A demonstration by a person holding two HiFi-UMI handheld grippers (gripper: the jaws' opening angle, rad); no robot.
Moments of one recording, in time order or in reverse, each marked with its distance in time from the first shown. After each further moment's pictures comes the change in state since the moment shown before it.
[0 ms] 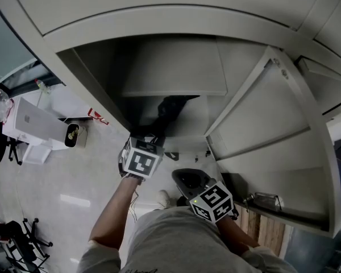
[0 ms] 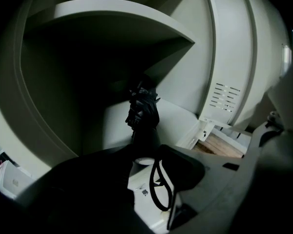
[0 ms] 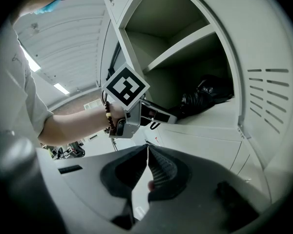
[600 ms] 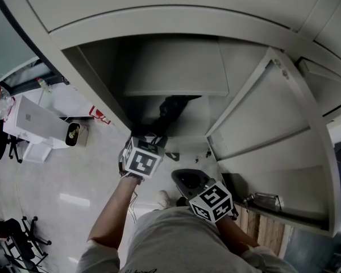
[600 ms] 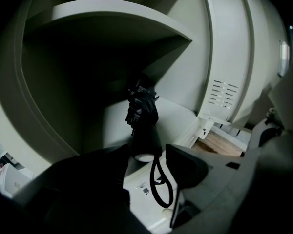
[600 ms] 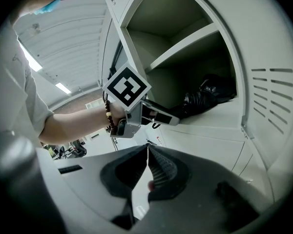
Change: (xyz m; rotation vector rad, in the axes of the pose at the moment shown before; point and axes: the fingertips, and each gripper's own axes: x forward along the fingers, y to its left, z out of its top) left arm -0.001 -0.001 -0.006 0.024 0.016 0.000; right arm 0.002 0.004 -0.001 -0.010 0.006 0.019
